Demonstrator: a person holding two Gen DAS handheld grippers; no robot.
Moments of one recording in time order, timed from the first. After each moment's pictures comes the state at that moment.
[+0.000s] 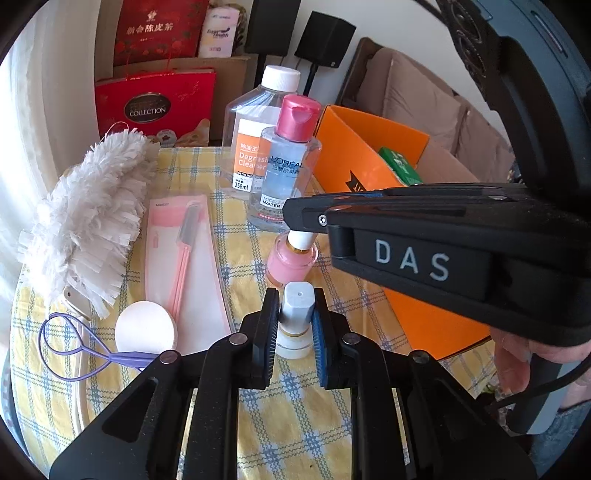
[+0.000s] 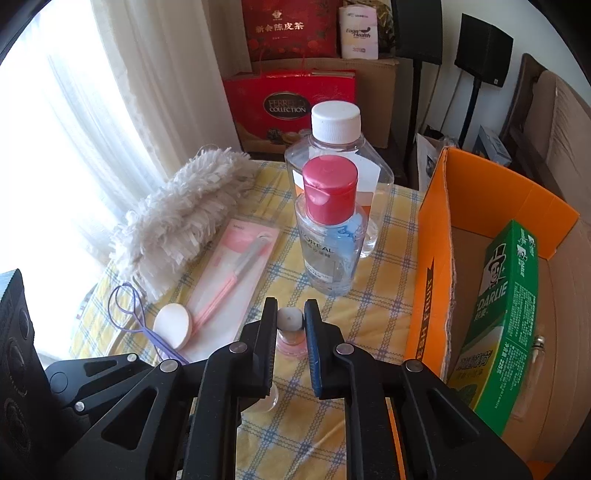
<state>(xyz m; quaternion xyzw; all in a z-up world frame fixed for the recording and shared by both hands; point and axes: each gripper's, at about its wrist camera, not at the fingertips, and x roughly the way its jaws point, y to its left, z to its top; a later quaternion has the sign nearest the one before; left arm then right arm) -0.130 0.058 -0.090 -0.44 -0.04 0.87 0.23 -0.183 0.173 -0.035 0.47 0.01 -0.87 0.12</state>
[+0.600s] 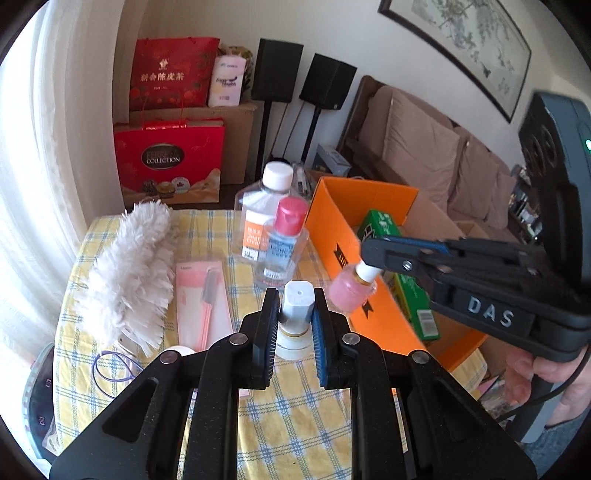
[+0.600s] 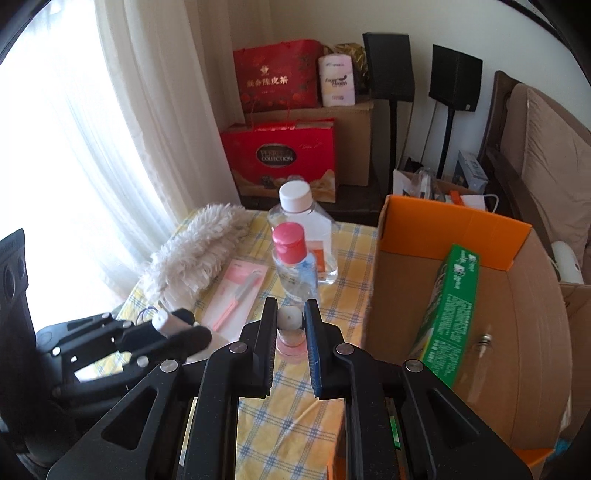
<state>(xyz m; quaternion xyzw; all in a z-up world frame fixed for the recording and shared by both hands) -0.125 0.051 -0.012 -0.39 -0.05 0.90 0.21 -0.137 0.214 0.036 0.40 -0.02 -0.91 0.11</state>
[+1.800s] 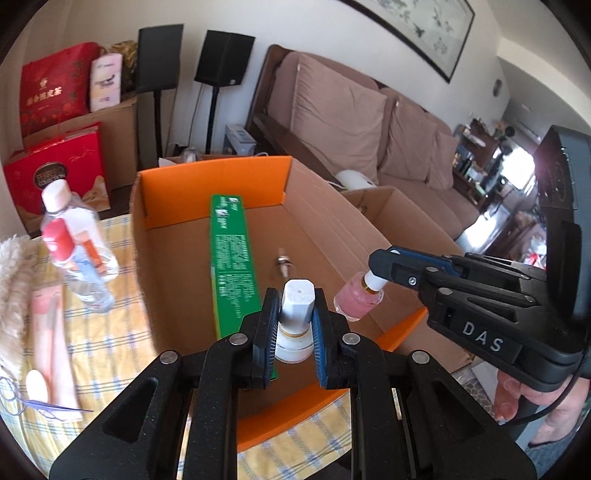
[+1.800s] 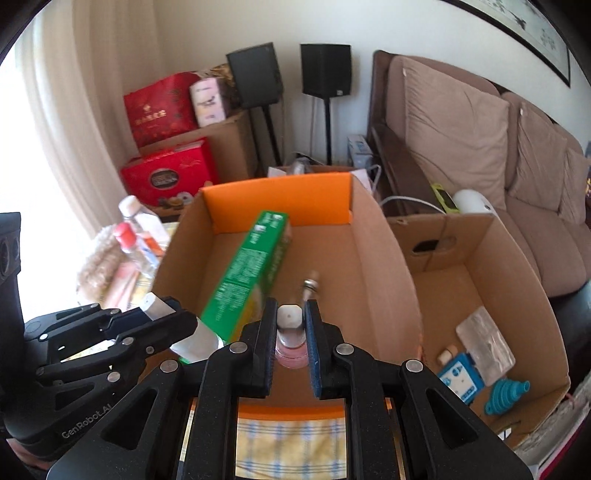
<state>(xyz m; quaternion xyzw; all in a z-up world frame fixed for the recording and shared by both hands) -0.104 0.234 -0.005 -0.41 -0.01 0.85 0.33 -0.056 0.388 0.036 0.40 -0.07 -0.91 -0.05</state>
